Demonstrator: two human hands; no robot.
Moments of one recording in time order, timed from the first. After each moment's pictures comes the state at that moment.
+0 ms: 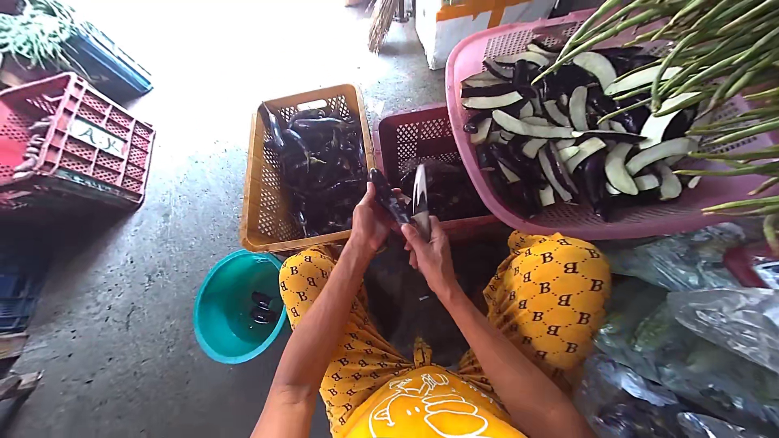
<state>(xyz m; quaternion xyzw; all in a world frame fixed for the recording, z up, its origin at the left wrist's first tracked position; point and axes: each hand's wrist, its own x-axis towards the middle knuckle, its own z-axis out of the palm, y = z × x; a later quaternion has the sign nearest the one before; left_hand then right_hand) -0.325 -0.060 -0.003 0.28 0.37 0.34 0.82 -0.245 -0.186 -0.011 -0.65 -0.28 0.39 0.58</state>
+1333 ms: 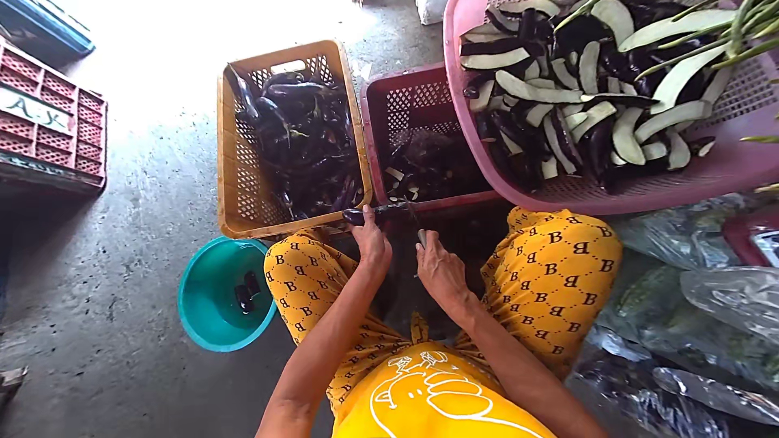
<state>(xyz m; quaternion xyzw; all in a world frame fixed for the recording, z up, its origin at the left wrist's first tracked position) -0.317 -0.119 -0.047 0.18 0.55 0.47 0.67 -0.258 -0.226 -0.011 -0.85 -0.42 0.30 0.09</state>
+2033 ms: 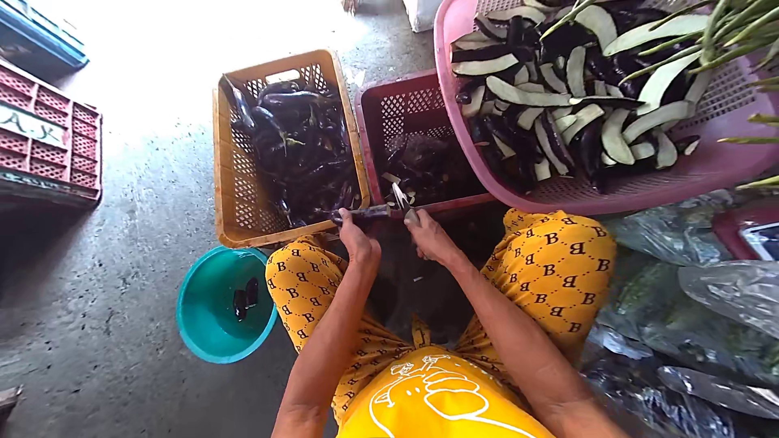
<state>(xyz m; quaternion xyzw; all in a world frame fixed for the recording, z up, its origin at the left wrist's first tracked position) -0.321 -0.097 -0.032 0.11 0.54 0.50 0.66 -0.211 -0.168 -0.040 -0.77 -0.29 0.51 0.24</state>
